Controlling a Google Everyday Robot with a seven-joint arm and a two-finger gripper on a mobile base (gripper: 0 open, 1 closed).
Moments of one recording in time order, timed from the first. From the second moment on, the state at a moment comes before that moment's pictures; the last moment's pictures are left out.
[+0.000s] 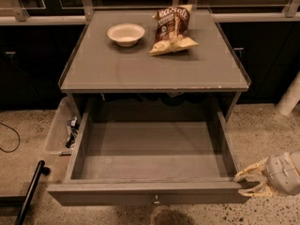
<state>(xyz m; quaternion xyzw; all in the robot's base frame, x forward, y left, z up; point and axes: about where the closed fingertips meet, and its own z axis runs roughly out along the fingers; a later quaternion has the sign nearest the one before) 0.361 -0.286 0.669 -0.74 0.60 0.14 0.26</state>
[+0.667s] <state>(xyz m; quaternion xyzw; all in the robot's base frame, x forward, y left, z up) 0.361 -0.282 0.663 -0.74 0.60 0.15 0.26</state>
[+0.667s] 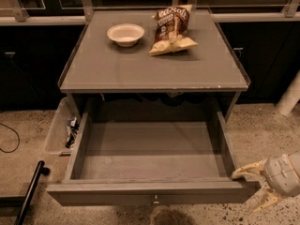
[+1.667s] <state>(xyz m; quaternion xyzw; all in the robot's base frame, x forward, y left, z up) 0.377 -0.207 0.773 -0.82 0.50 0.10 0.27</state>
